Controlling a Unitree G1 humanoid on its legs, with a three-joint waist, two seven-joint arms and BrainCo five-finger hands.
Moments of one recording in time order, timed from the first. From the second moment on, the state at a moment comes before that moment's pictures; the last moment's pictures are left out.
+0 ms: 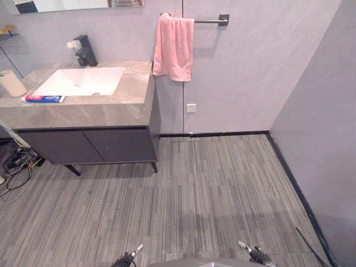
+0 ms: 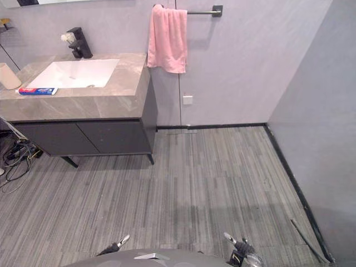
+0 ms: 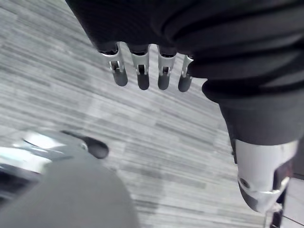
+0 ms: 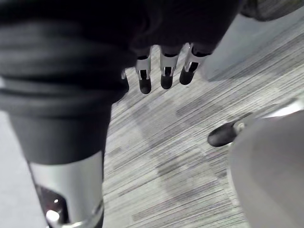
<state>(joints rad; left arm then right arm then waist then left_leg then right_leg) 0.17 0.09 0.22 1.11 -0.11 -0.01 0.05 0.08 -0.08 -0.37 1.13 0.15 0.01 -0.05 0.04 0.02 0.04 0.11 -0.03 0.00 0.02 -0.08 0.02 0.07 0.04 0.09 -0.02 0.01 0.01</state>
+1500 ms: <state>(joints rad) 0.20 0.09 0.27 1.14 -0.06 0.00 0.07 0.09 -0.06 -0.46 1.15 0.14 0.03 -0.07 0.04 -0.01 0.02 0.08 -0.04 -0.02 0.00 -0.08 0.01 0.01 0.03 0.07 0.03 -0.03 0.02</state>
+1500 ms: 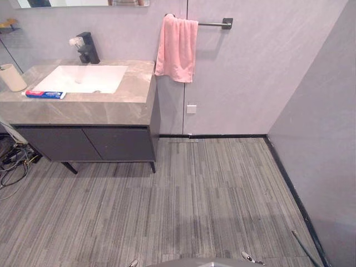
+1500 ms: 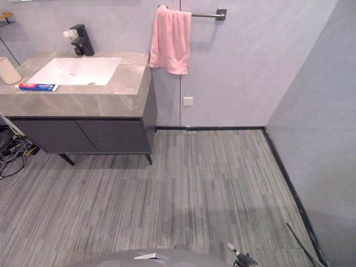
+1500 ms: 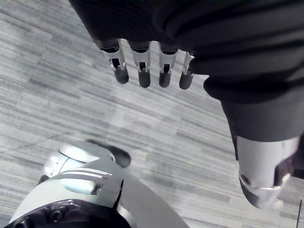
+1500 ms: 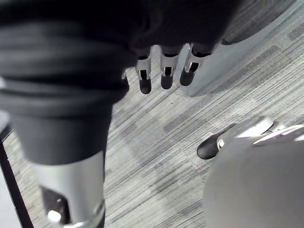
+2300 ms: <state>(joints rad) 0.02 -0.05 0.41 1.07 -0.16 0.00 0.06 0.03 0.02 -0.61 0.96 0.33 0.01 -0.11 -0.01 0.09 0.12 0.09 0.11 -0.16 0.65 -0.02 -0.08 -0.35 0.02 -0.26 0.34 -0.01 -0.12</state>
